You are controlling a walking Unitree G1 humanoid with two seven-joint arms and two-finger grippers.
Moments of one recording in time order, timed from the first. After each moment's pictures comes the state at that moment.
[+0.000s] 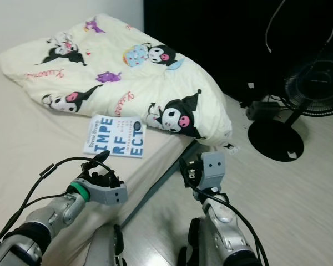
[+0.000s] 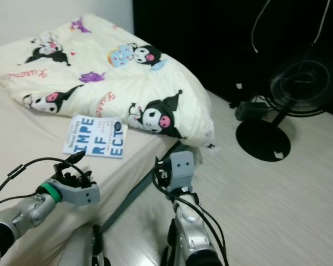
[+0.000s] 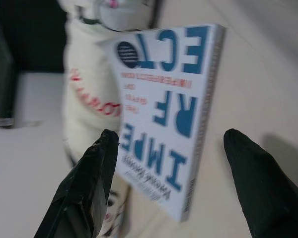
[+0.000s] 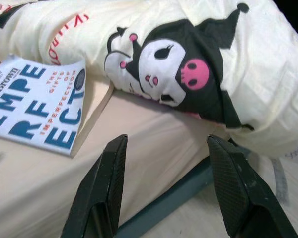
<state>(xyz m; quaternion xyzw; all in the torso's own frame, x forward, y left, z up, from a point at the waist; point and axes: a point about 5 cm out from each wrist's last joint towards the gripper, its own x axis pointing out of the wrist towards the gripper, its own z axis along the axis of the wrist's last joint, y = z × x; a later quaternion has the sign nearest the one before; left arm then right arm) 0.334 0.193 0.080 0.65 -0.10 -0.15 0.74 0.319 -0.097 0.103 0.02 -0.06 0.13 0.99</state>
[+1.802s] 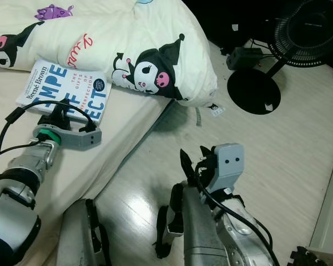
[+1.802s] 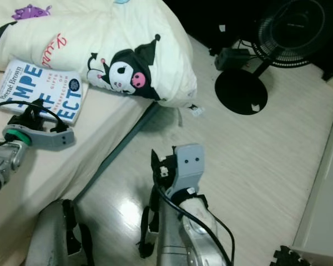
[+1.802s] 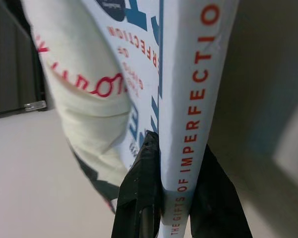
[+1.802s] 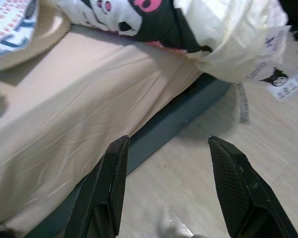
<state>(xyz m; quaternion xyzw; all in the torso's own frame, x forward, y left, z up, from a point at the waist) 0.389 0.255 0.200 0.76 -0.11 0.11 0.63 0.270 -0.100 0.162 0.04 -0.06 0.14 0.99</state>
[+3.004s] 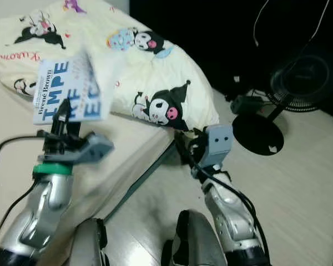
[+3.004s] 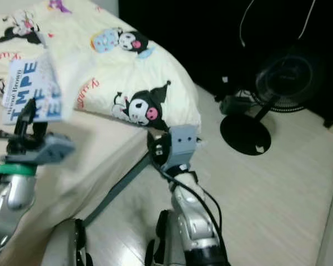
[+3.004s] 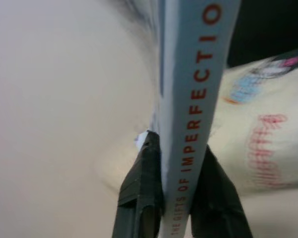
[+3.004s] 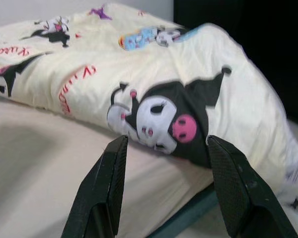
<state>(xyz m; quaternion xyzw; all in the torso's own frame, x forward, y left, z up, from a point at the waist) 0.300 0.185 0.204 0.29 -0.23 0.16 0.91 0.322 -0.095 0.164 0.04 -0.10 0.14 0.98</state>
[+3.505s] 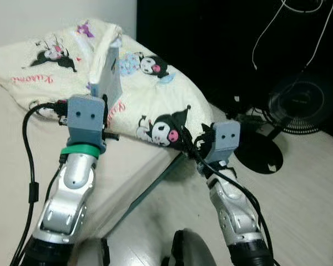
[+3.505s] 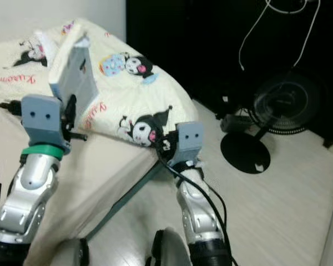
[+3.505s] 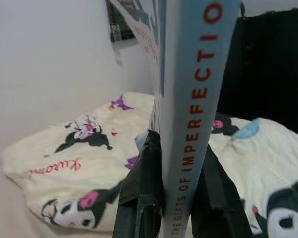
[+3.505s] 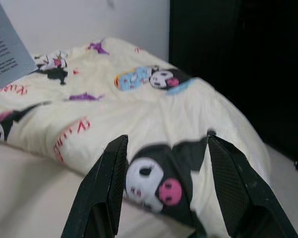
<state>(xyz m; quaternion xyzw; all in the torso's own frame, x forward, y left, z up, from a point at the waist) 0.309 0.153 0.231 0.09 -0.20 0.05 0.97 0.329 -0.108 0.169 0.04 -0.12 0.12 0.98</state>
